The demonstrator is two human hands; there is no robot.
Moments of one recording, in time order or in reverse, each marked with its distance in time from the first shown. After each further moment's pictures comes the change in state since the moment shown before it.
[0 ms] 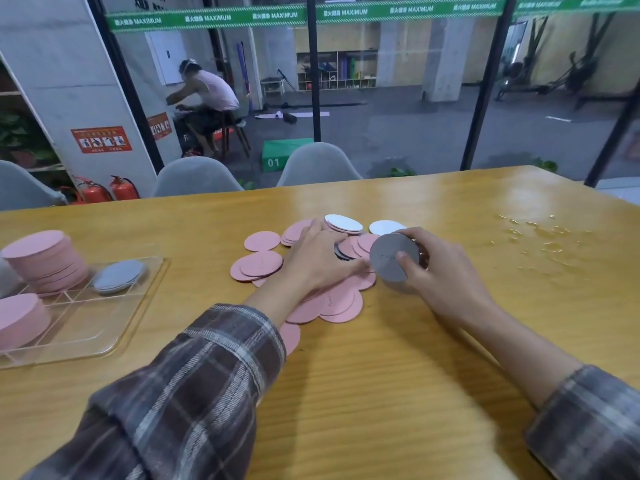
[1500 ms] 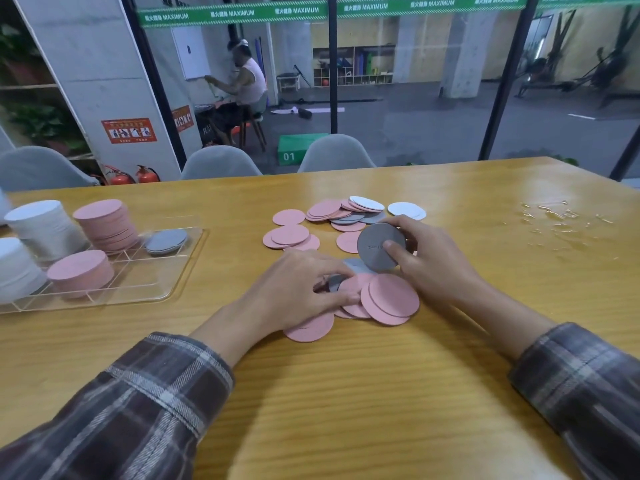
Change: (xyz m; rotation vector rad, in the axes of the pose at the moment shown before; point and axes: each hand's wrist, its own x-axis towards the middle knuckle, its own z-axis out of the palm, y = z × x) left_hand -0.138 -0.017 -0.044 -0.040 0.011 0.356; right_hand -0.030 -0.035 0.015 0.083 -0.115 -0.156
